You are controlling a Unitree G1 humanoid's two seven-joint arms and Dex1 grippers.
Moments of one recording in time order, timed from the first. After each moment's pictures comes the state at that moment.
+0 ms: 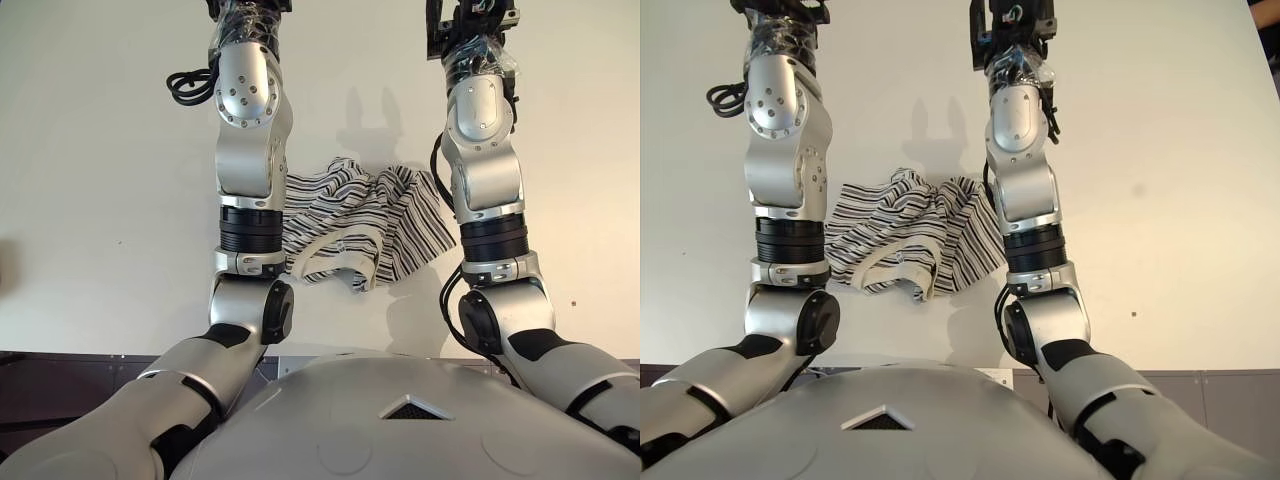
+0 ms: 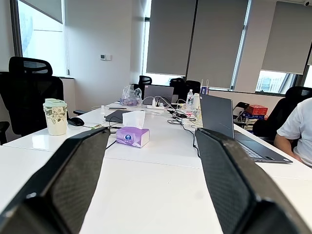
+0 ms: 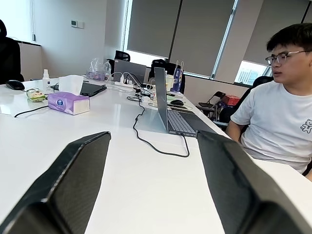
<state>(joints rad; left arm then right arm) -0.55 -0.05 0.06 0.12 0.02 0.15 0.18 -0.53 0.02 0.08 0.21 -0.17 0.17 -0.16</state>
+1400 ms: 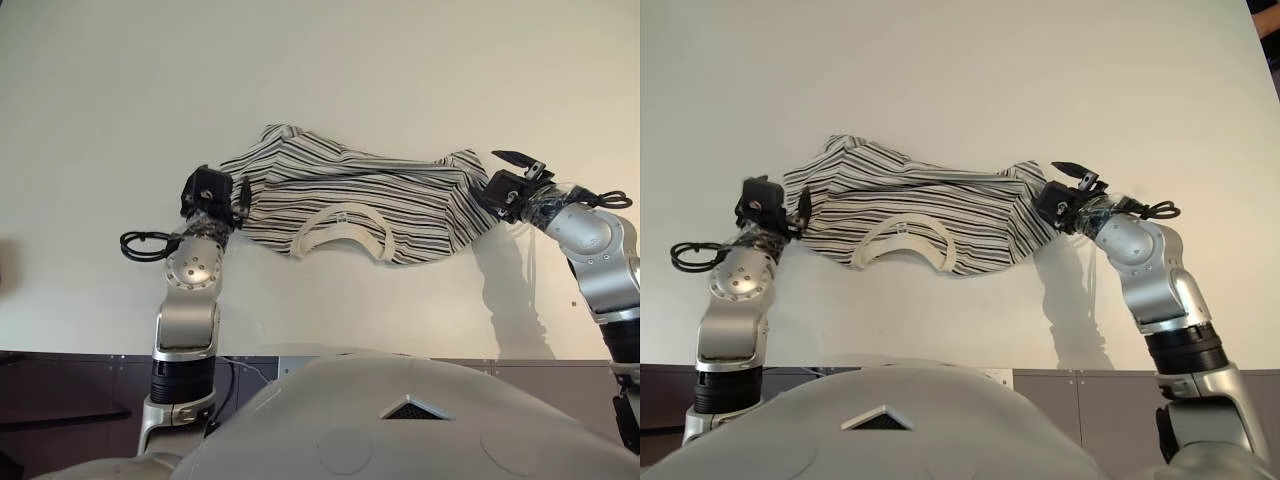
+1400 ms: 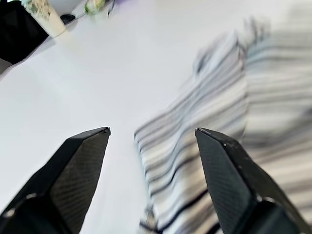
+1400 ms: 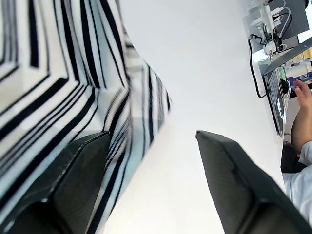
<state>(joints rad) 0.20 0.26 0.04 -0.43 0.02 0.48 -0.14 0.01 -0.74 0.20 -0.15 -0.24 0.06 0.53</state>
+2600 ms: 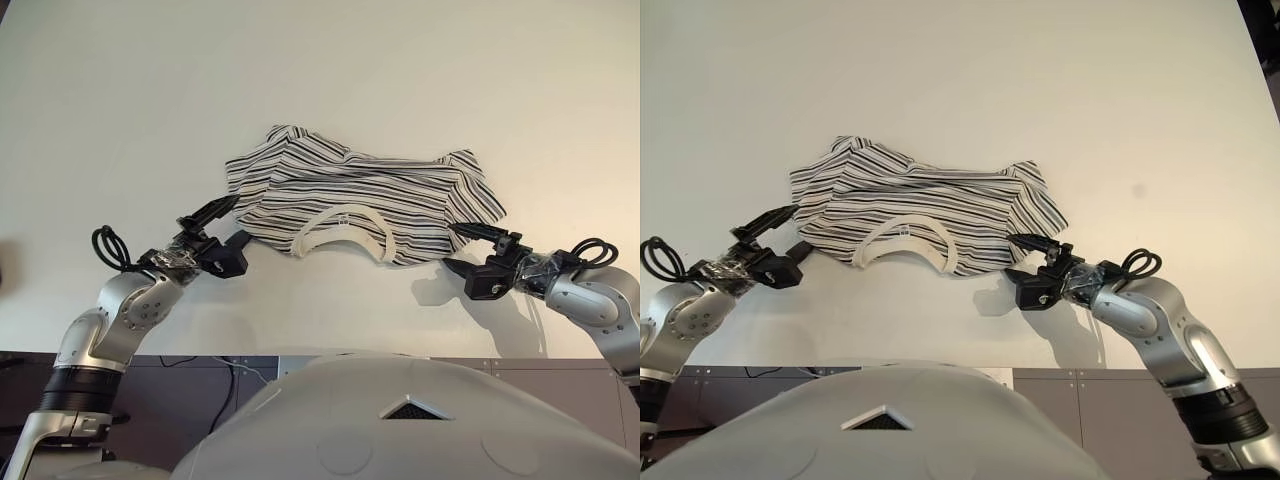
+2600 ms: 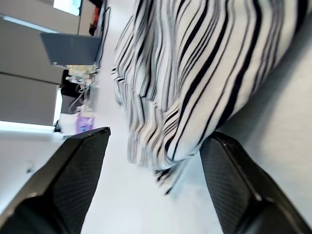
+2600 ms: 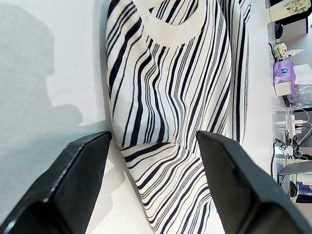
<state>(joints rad) 0.38 0.80 -0.03 0.01 0.58 -0.60 -0.12 0.35 -0.91 0.22 -0.31 -0.43 -0.35 0.58</state>
